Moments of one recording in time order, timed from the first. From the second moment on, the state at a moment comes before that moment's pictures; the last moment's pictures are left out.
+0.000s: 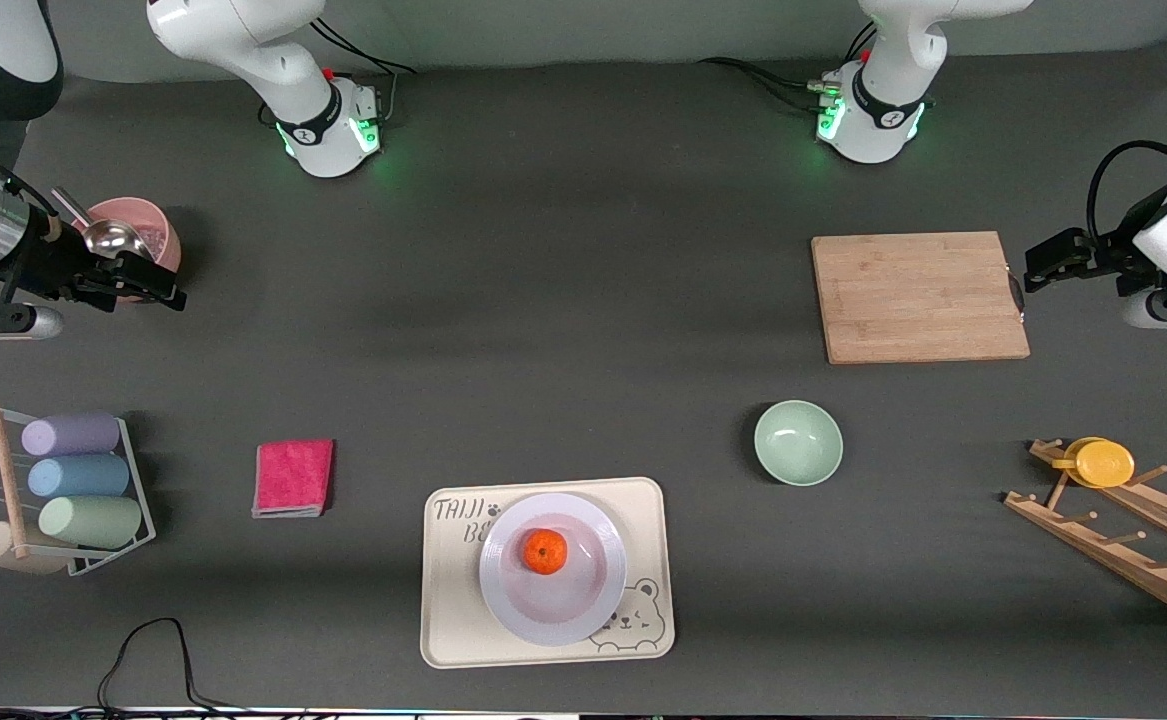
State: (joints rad) left arm -0.02 0.01 -0.01 -1.62 0.01 1.54 0.04; right arm 0.39 -0.08 -0.38 -1.81 0.07 1.70 0.06
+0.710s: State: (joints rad) left arm -0.02 0.01 -0.01 -1.62 0.01 1.54 0.04; right arm 0.05 -0.08 -0.01 -1.81 0.04 1.69 0.07
